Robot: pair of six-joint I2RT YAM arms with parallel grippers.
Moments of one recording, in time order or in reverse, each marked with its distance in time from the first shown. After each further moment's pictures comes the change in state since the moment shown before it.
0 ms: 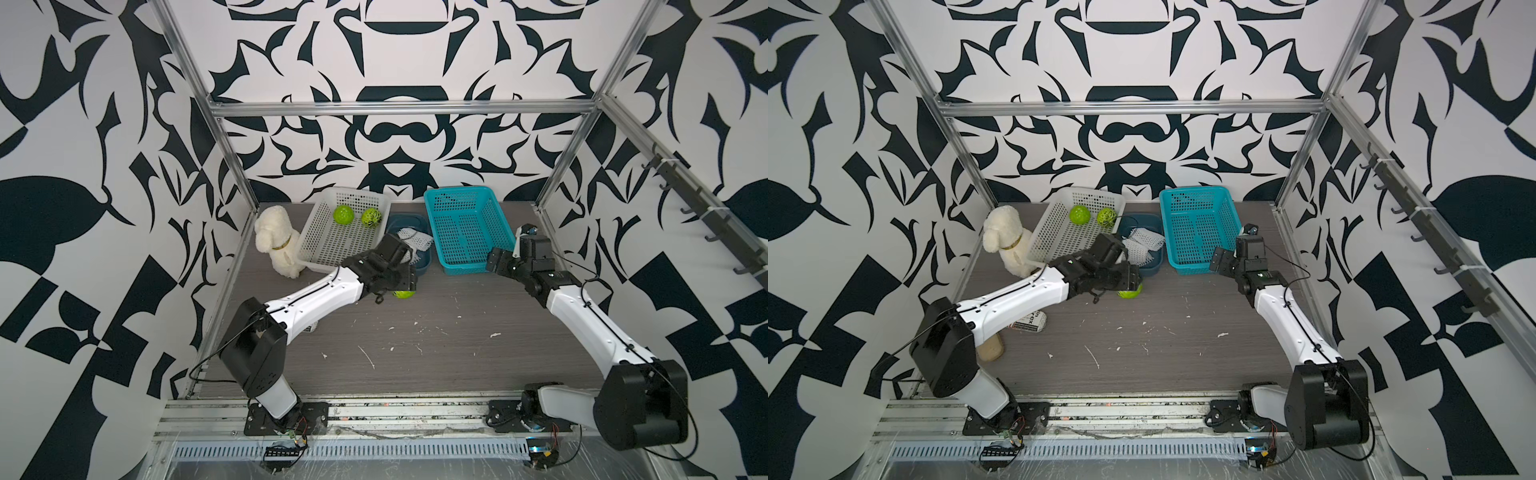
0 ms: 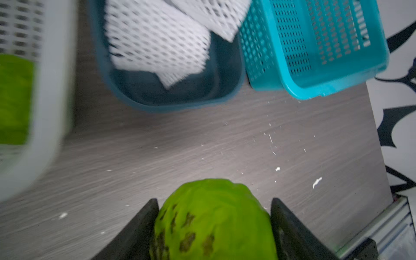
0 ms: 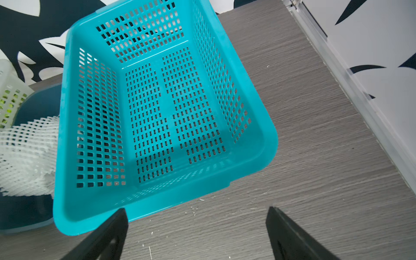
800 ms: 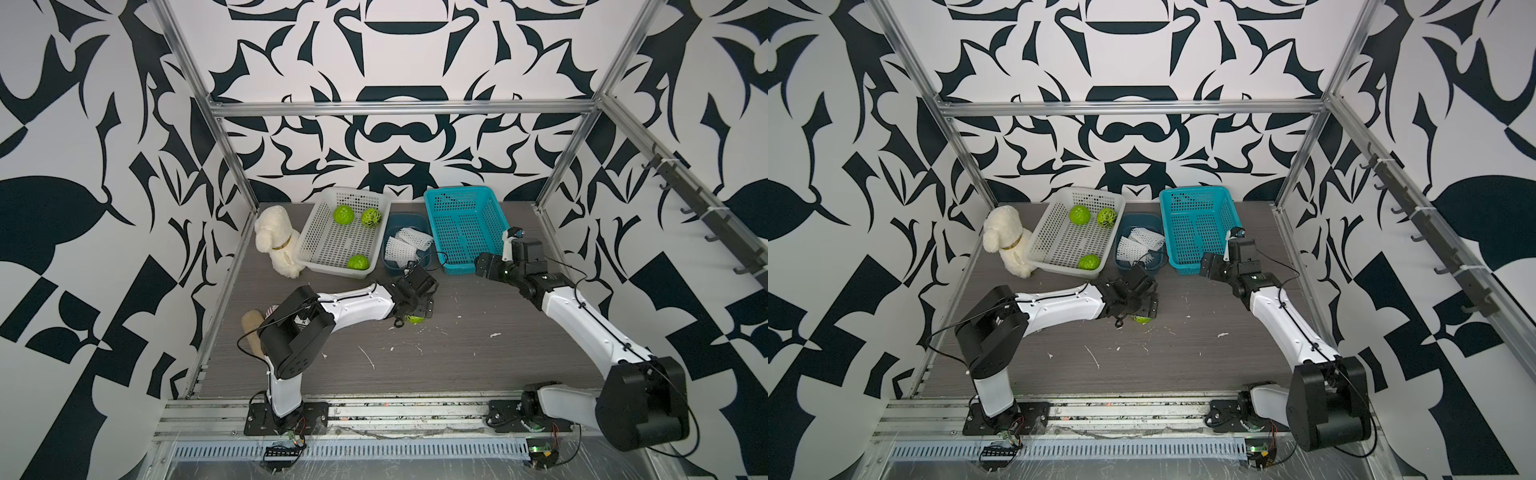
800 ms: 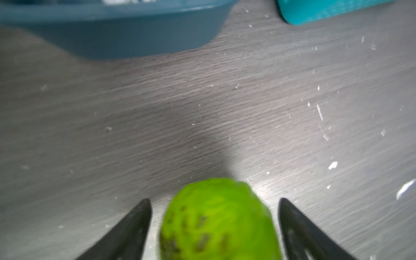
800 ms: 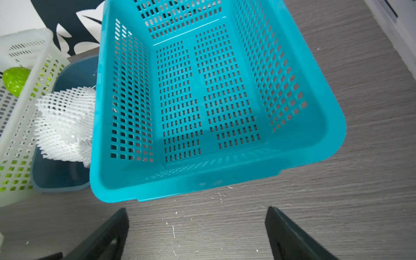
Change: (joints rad) left arm -0.106 0.188 -0.045 0.095 -0.137 -0.032; right arm 0.080 0.010 -0.013 0.011 -0.080 -0.016
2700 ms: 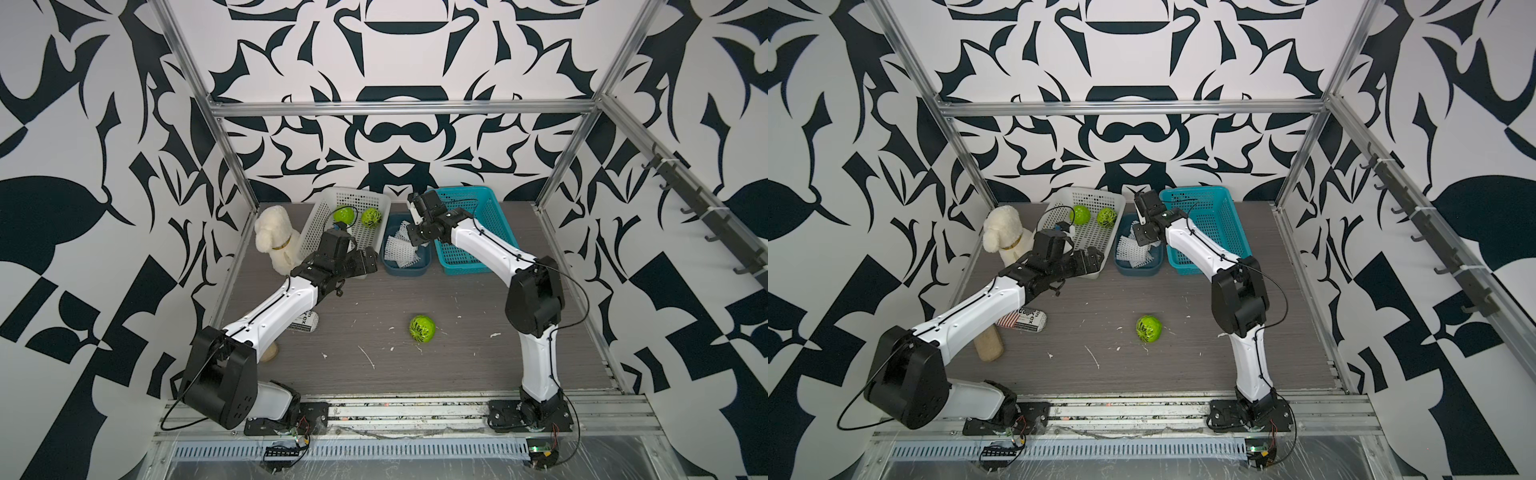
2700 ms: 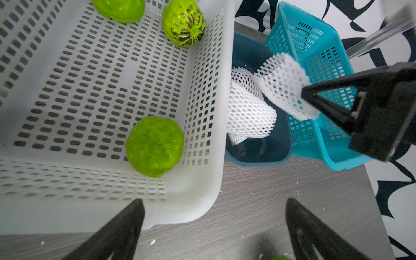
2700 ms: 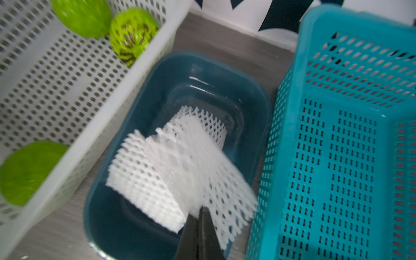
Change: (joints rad) left arm 0.469 -0.435 -0.218 0.145 0.227 0.150; right arm 0.383 0.771 0.998 -0.360 0.135 -0.204
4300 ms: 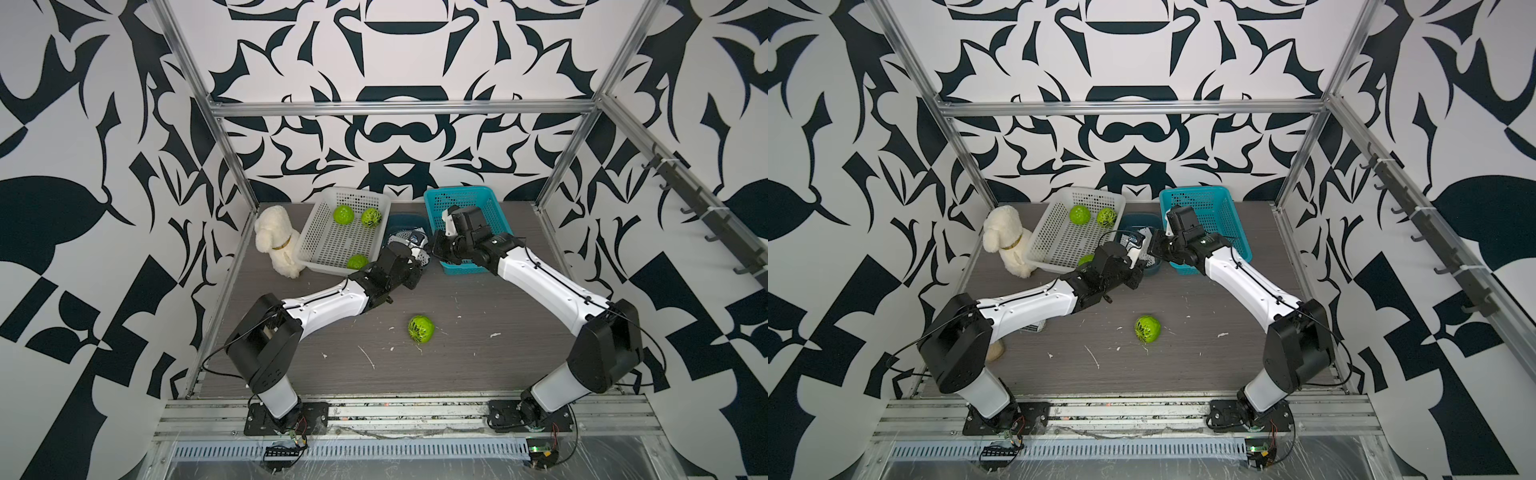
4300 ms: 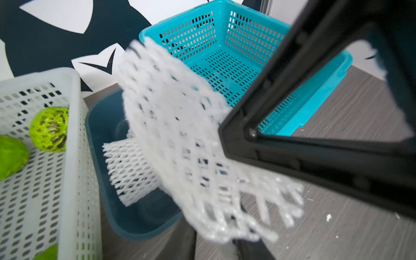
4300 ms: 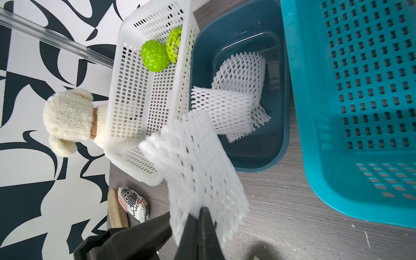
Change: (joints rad) left arm -0.341 0.257 0.109 0.325 -0.202 0.472; right arm -0.056 -0.452 -0.518 0.205 -0.341 0.621
